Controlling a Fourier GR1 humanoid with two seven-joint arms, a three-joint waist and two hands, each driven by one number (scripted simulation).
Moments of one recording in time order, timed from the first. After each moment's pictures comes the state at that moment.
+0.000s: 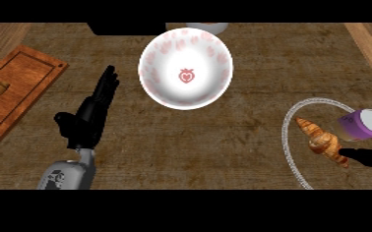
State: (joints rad) left arm -0.15 0.12 -0.10 -1.53 0.02 0.12 0.07; right arm -0.01 -0.45 -0.37 -1.32 0.11 0.17 0.08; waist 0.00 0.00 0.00
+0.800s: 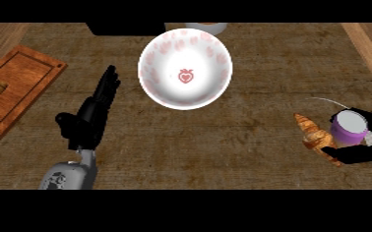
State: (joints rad) left arm -0.14 0.09 -0.09 -1.56 -0.02 0.11 0.10; right arm -0.10 -0.47 -0.25 -1.14 0.31 0.18 -0.11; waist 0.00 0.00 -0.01
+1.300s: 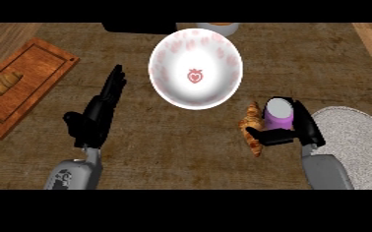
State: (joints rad) left arm -0.16 0.07 -0.10 -1.54 -0.03 0.09 0.09; right arm -0.19 -0.16 -0.02 -1.28 0.40 0.05 0.02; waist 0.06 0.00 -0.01
